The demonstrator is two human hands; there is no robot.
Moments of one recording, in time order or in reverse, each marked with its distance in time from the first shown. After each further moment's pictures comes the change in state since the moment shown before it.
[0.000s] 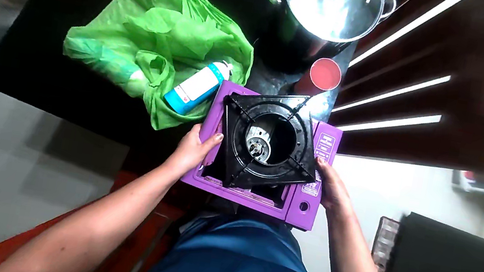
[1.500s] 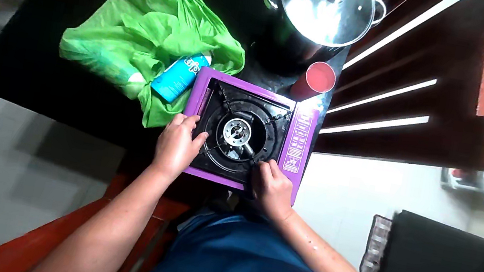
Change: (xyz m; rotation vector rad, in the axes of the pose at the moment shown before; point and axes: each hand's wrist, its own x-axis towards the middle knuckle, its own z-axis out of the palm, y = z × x) left_hand -0.018 0.031 -0.022 0.584 0.263 0.259; right_hand -0.032 0.060 0.105 -1.332 0.116 -1.218
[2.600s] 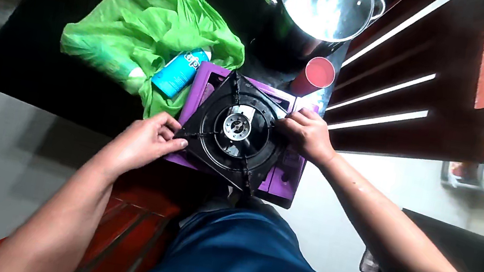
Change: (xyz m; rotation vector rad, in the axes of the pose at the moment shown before) left_hand -0.020 -0.039 -0.061 -0.138 -0.231 0.104; right_hand 0.108 0.096 -0.040 0.098 -0.141 -0.488
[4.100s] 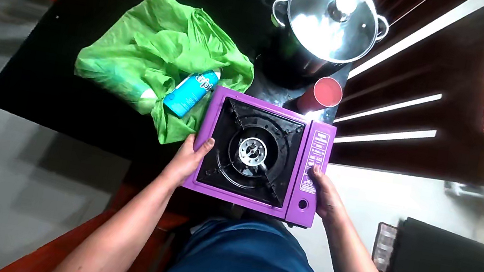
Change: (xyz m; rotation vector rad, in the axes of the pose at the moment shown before) left_hand 0.052 -0.021 0.073 -0.677 0.043 -0.313; right_hand -0.080 -0.055 0.016 1.448 0.381 1.458
